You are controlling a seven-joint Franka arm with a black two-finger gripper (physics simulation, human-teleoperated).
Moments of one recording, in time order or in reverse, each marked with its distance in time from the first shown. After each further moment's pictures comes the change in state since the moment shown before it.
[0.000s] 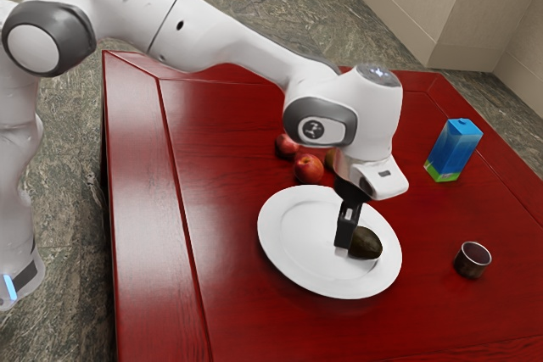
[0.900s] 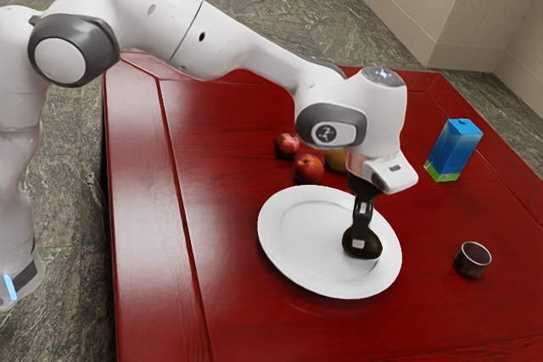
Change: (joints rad) arm 0.012 0.085 0.056 0.062 0.008 0.084 0.032
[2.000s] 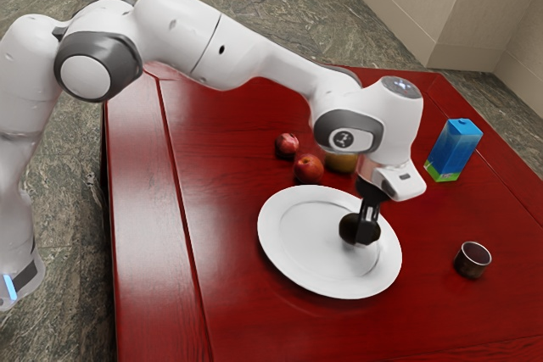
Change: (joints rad) arm 0.015 0.110 0.001 0.144 0.023 -0.113 0.026
